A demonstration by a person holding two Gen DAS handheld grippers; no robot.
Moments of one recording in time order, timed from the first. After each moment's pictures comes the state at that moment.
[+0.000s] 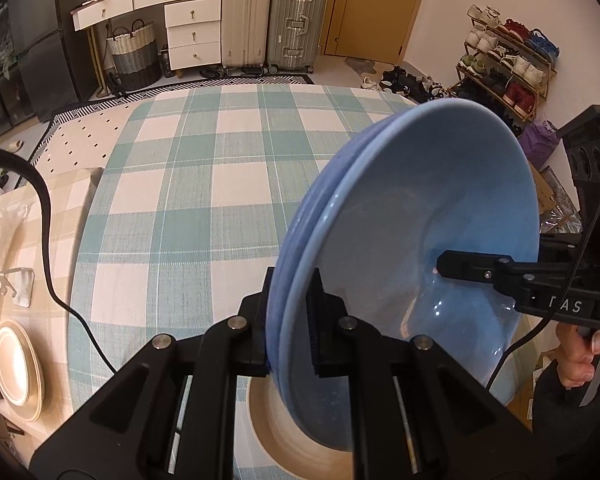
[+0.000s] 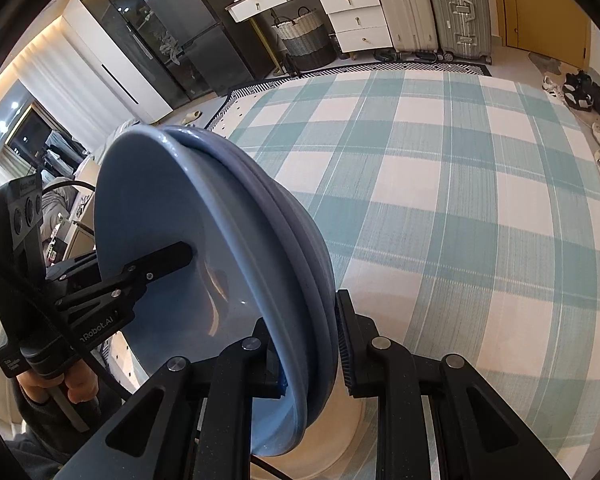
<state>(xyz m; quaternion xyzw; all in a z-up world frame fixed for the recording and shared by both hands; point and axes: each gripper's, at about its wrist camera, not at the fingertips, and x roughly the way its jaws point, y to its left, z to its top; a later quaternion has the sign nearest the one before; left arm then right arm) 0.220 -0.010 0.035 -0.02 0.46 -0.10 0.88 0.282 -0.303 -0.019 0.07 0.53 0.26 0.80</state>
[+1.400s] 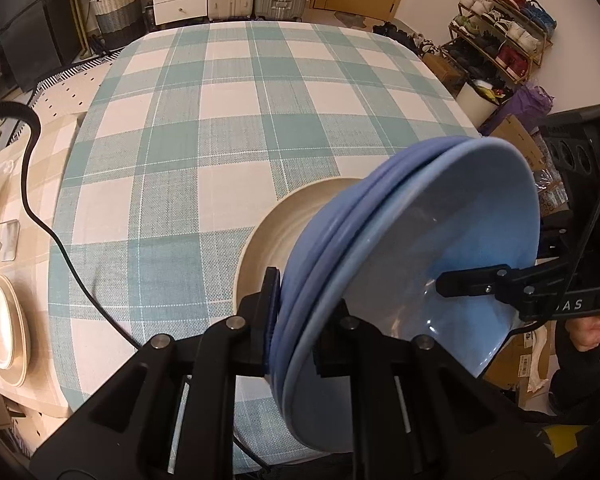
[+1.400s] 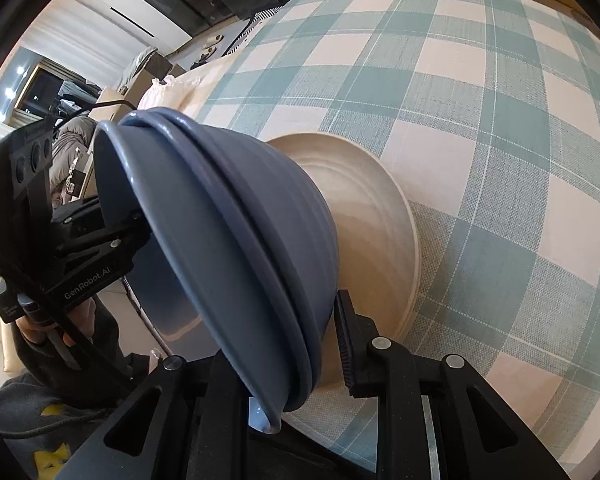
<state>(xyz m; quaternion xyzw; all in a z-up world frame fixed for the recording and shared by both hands) 0.181 -0.003 -0.005 -0.02 0.55 -0.12 0.83 0.238 -0.290 -0.068 0.04 0.64 0.32 0.70</state>
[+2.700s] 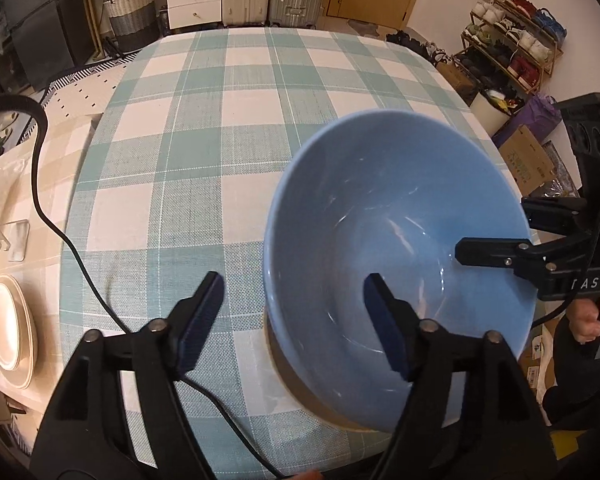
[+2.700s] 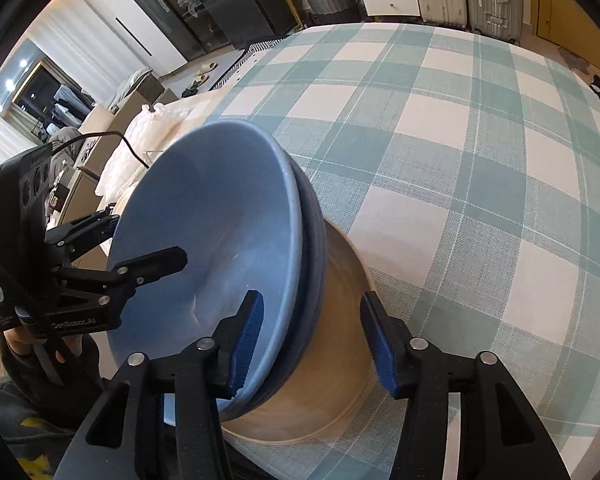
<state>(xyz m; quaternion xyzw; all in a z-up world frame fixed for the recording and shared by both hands) 0.190 0.015 -0.010 -0.03 0.53 -0.10 0.84 0.256 -0.294 -0.054 0.02 0.57 0.29 0.77</state>
